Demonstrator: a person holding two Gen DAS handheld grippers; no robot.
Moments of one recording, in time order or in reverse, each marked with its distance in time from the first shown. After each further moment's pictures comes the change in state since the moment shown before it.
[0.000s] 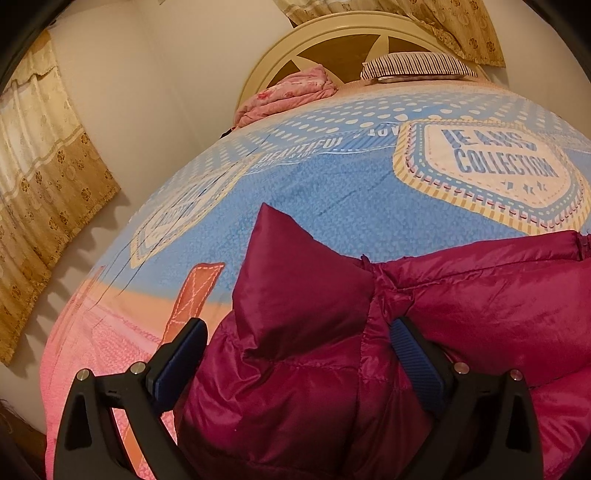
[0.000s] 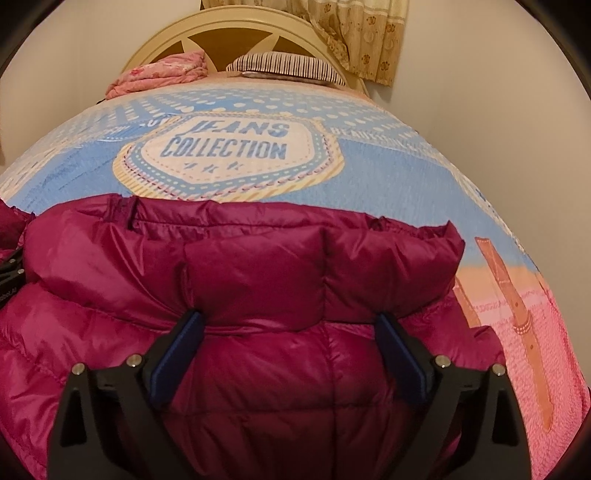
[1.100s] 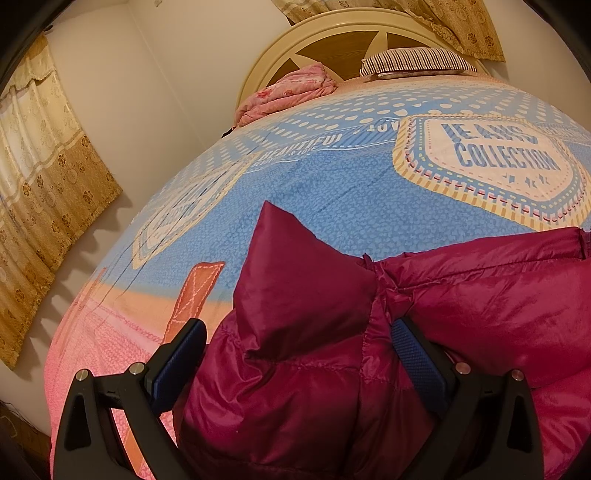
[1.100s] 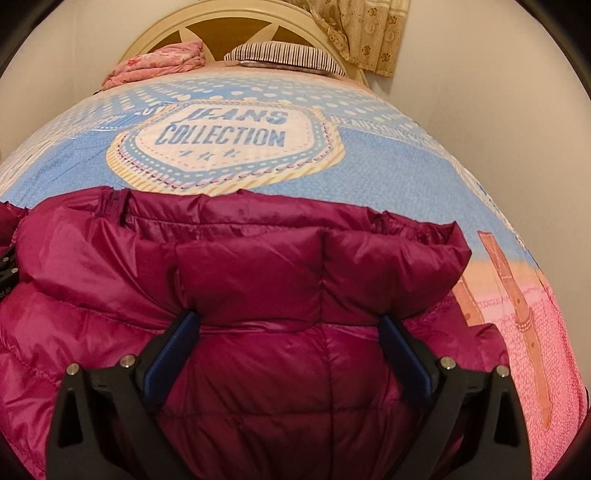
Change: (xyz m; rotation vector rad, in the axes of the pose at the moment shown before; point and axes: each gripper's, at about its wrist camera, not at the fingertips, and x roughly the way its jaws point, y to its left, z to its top) left arm 0.002 -0.004 0.000 0.016 0.008 0.018; right arm 0.011 0.001 0.002 -0.004 0.045 -0.013
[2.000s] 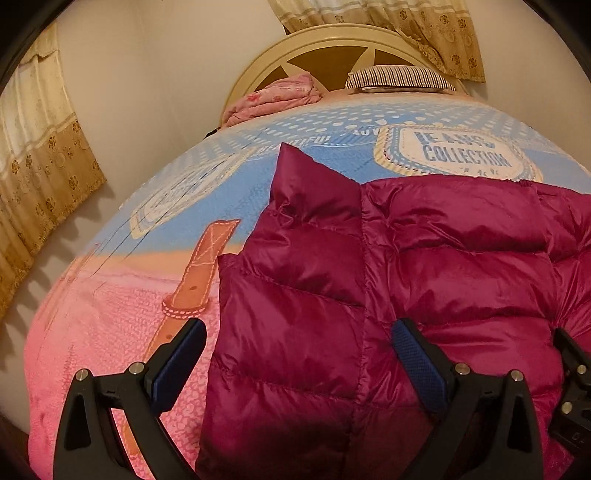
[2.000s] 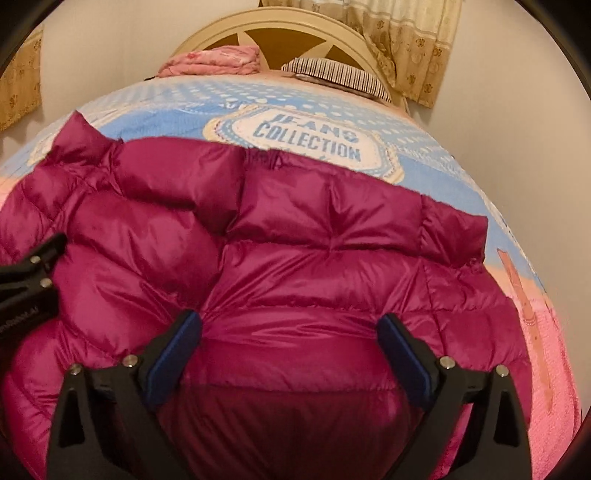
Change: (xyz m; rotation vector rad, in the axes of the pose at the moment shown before) left arm -0.058 0.042 -0.064 -0.040 -0.034 -0.138; right arm -0.051 0.068 -0.044 -0.144 -0.060 0.075
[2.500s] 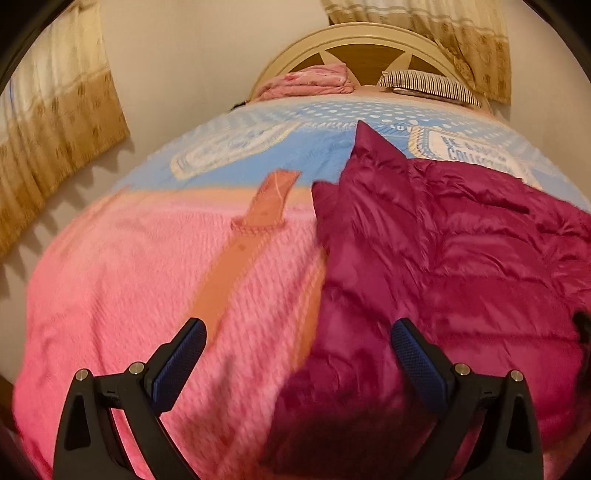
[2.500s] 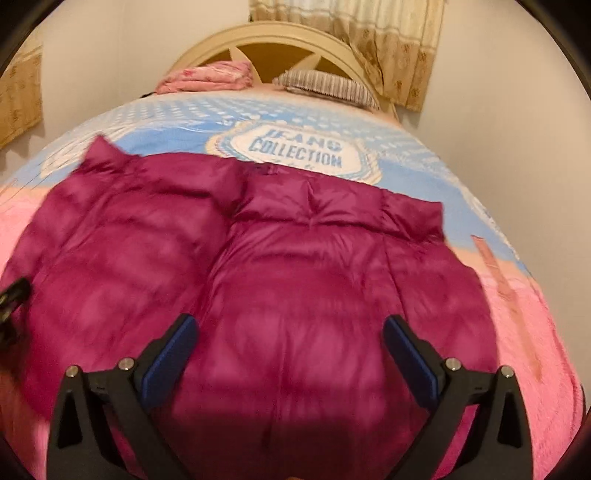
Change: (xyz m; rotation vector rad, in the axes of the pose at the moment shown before) left arm -0.054 0.064 -0.061 -0.177 0.069 -0.029; right arm -0.071 -0.002 -0.034 0.021 -0.062 -0.006
